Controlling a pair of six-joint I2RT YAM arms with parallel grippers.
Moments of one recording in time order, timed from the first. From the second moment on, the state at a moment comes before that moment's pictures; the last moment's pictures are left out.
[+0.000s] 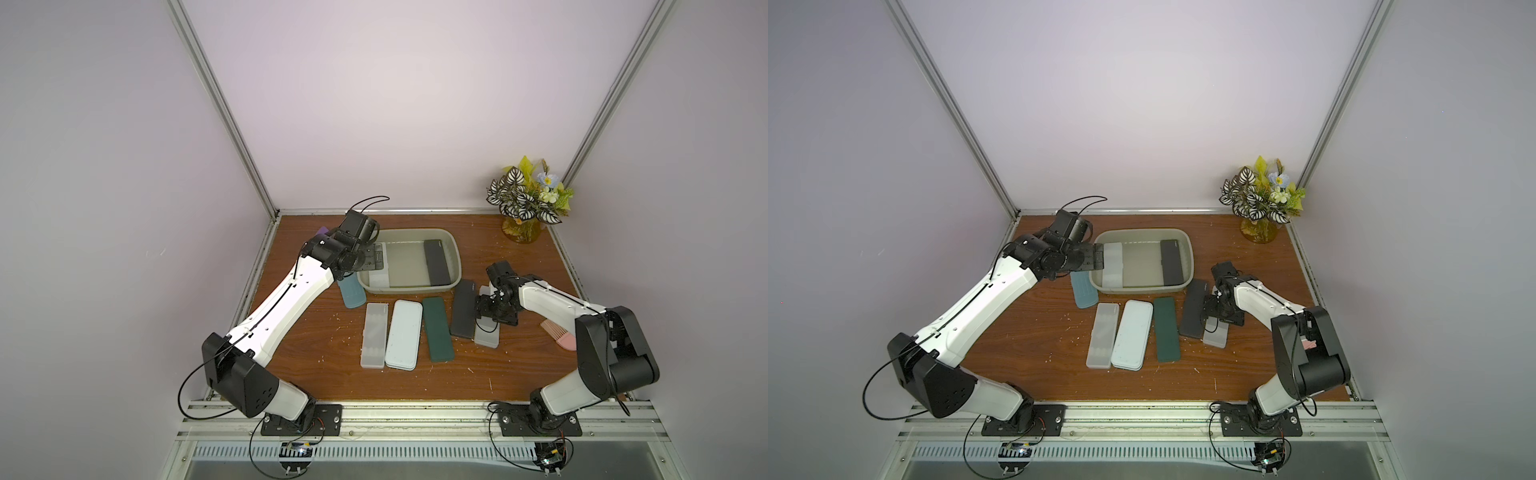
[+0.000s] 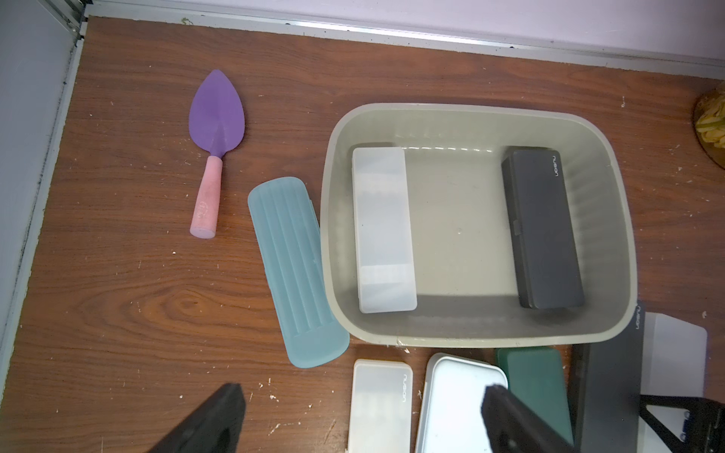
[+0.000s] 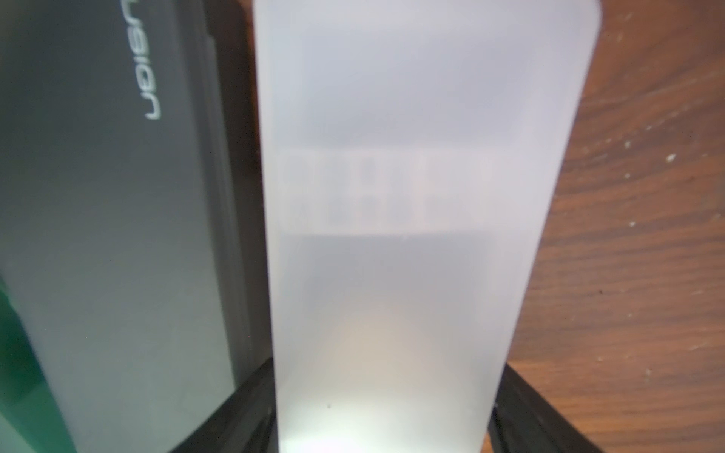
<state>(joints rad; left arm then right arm) -0.51 1.48 1.51 -0.97 -0.25 -0.50 0.28 1.55 0.86 -0.68 0.04 0.48</state>
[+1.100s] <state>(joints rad) -0.47 1.40 1.38 -0.97 -0.27 -0.48 0.35 1.60 1.64 -1.09 0.07 0.42</state>
